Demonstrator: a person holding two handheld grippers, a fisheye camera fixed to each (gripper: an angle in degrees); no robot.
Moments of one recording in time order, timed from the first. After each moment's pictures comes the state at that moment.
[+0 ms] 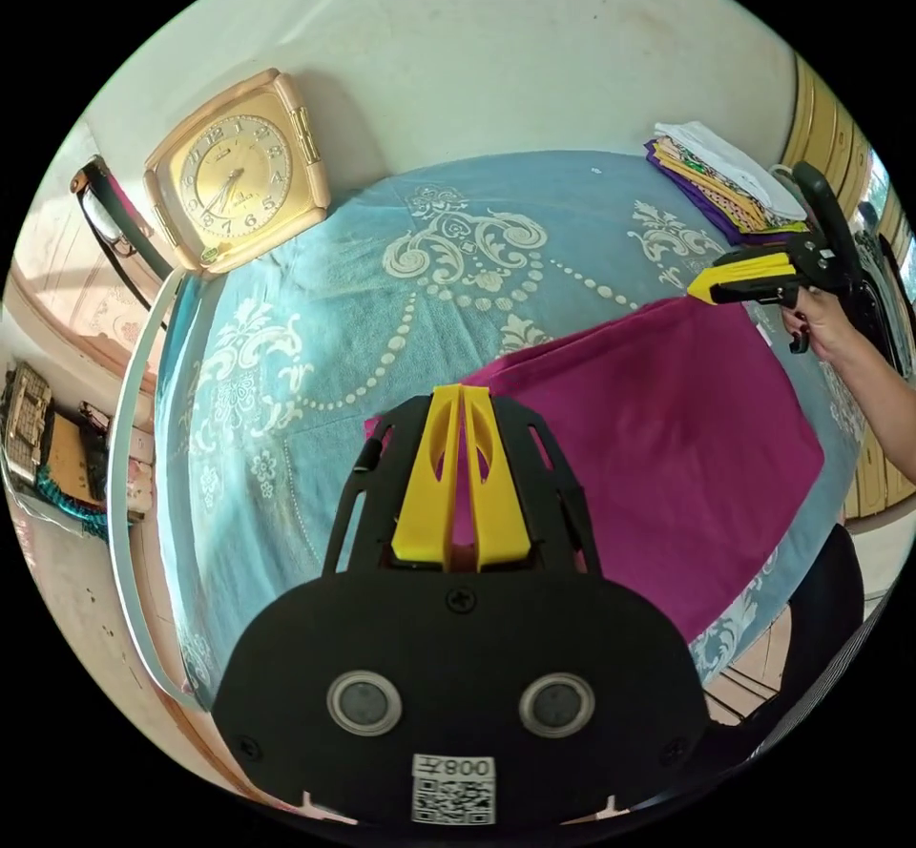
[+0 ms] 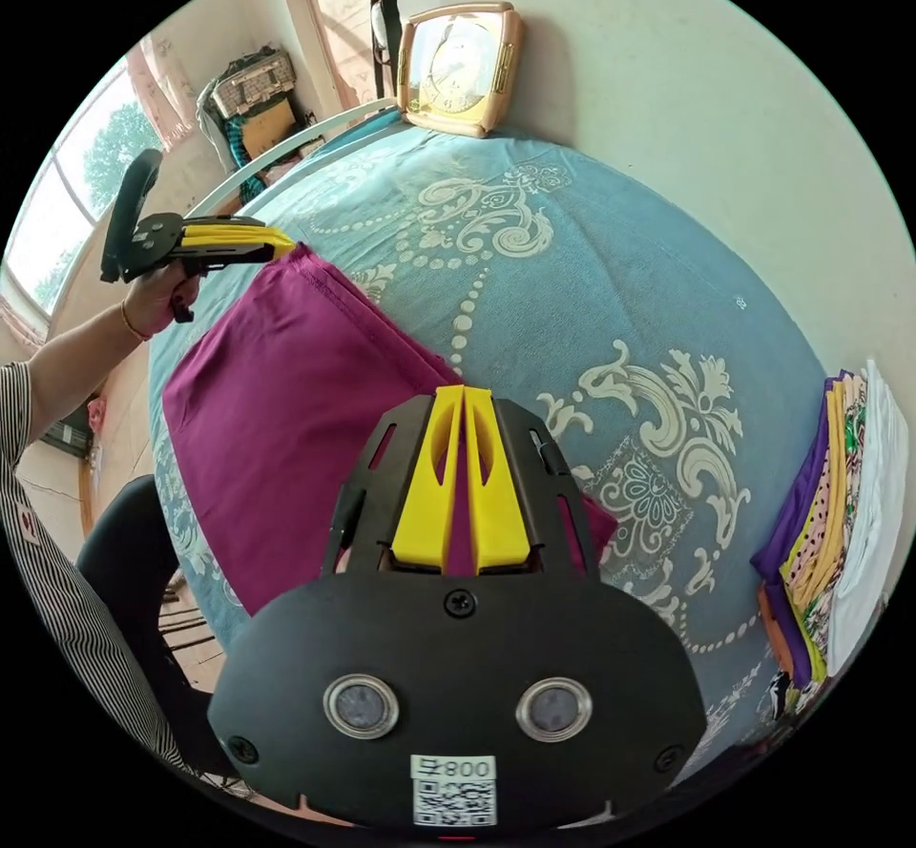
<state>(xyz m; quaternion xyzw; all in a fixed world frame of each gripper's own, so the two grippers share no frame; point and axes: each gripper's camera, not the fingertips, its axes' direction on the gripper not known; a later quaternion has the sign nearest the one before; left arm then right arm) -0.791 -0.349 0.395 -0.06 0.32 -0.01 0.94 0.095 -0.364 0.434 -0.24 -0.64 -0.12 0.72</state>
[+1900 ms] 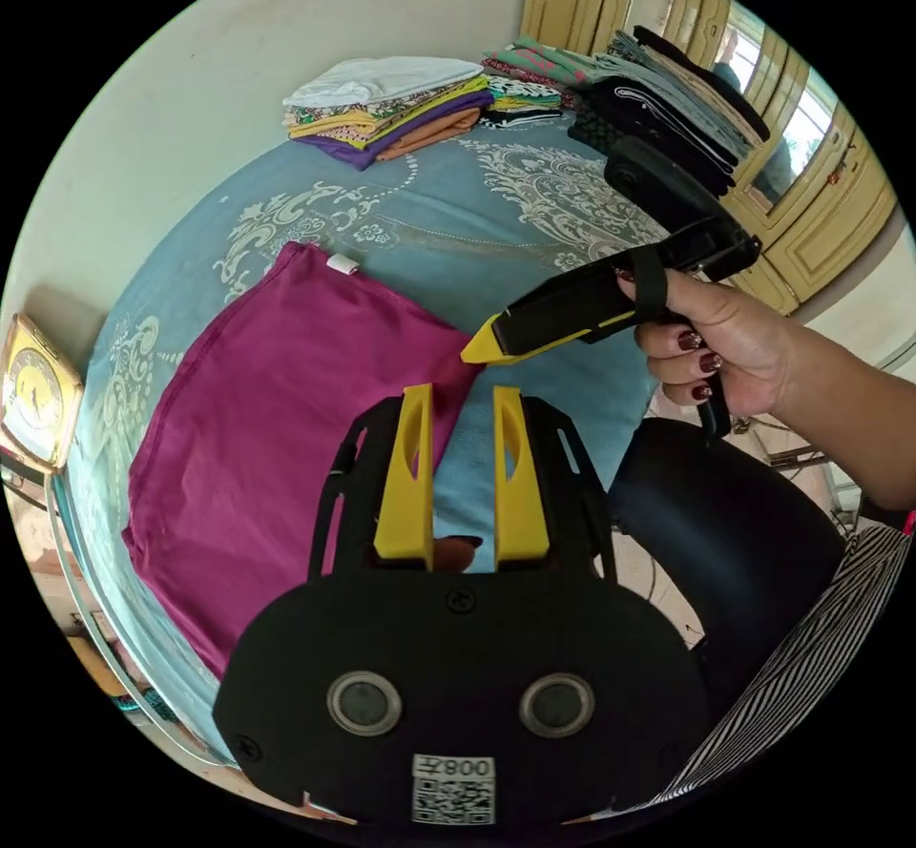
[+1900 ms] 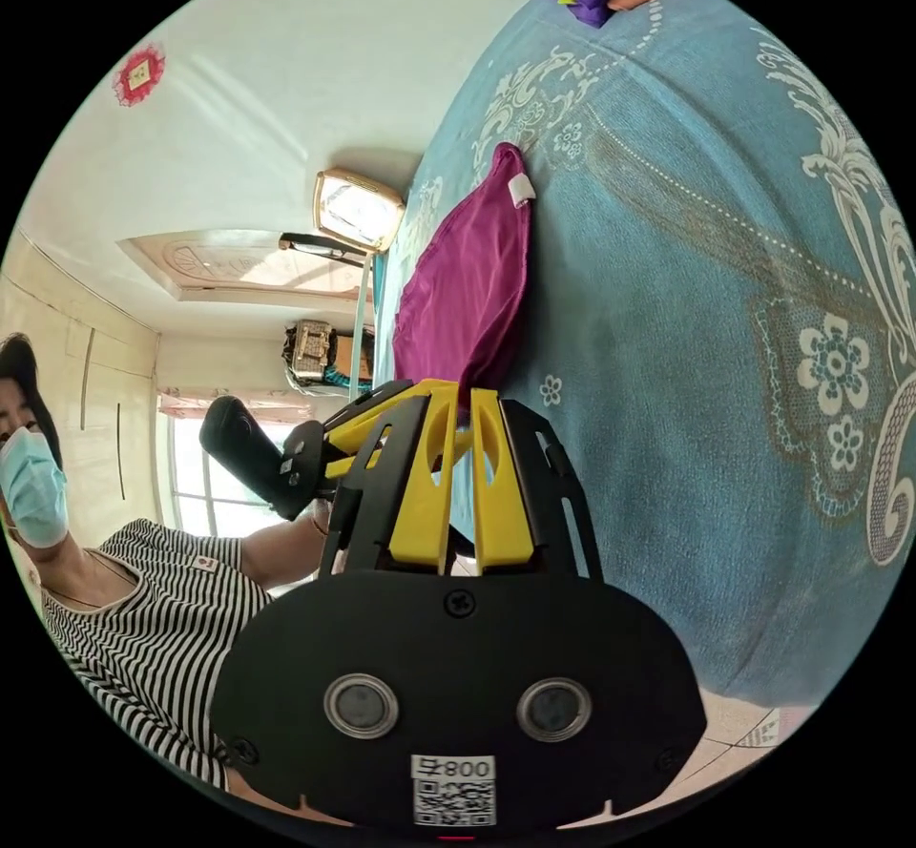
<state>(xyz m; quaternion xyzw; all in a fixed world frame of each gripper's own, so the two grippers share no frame) -0.461 -0.170 0.179 0.00 0.45 0.23 0.86 0.519 -0.170 0.571 -0.42 -0.71 0.34 0.45</state>
